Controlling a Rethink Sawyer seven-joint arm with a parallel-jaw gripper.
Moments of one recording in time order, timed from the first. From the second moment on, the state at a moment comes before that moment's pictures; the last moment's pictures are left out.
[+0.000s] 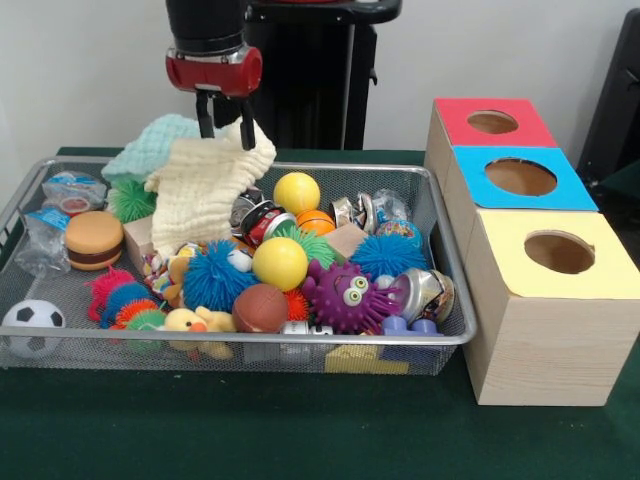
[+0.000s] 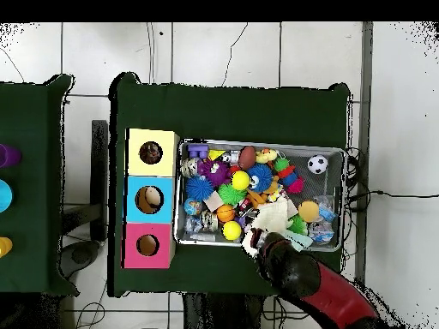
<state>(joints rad) -0.72 -0.78 0.14 2.18 -0.02 0.16 1.55</state>
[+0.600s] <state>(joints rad) -0.60 -0.81 0.07 2.06 0.01 0.29 1.55</state>
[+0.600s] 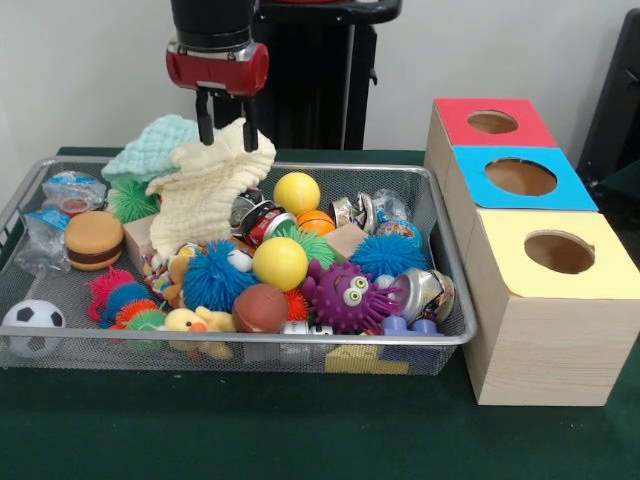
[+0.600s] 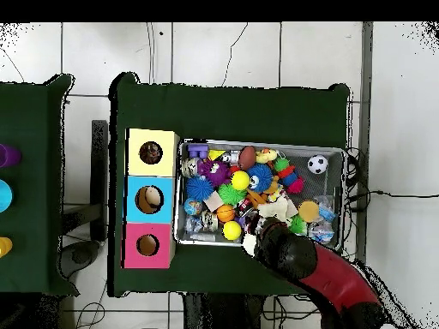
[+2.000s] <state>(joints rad) -0.48 -0.62 -0.03 1.73 0.04 0.32 1.55</state>
